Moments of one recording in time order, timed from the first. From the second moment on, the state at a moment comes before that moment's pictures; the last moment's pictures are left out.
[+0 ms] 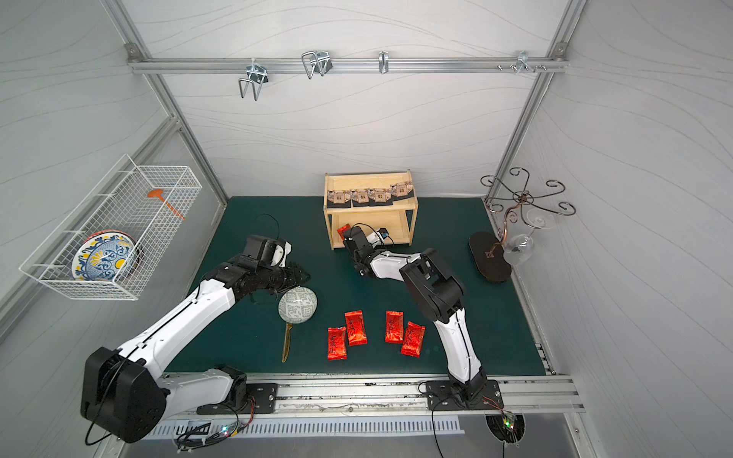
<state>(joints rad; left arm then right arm) -0.33 1.22 0.92 -0.66 0.32 -0.62 0.74 2.15 1.39 0.18 0.32 1.44</state>
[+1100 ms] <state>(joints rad) -0.31 1.22 0.92 -0.65 0.34 -0.62 0.79 2.27 1.56 0.09 0.29 1.53</state>
